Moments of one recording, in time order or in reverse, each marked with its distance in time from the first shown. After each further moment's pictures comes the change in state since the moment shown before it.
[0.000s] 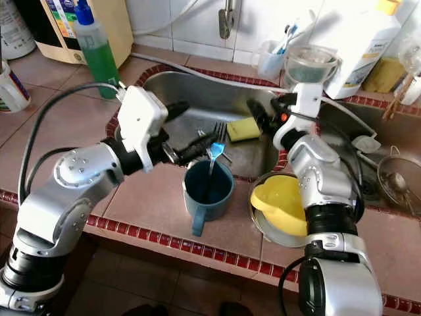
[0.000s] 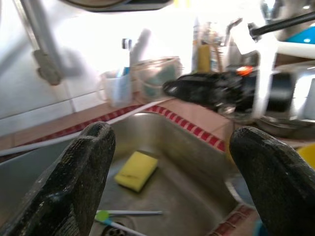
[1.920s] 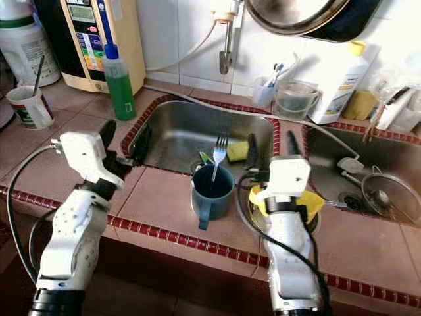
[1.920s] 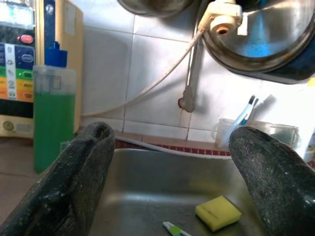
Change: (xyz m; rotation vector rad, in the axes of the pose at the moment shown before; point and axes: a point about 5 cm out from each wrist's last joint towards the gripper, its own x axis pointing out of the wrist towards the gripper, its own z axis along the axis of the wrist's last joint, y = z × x) left arm -0.047 0.012 -0.084 -0.194 -0.159 0.592; right arm -0.090 0.068 -0.060 -0.339 -0.256 -0.265
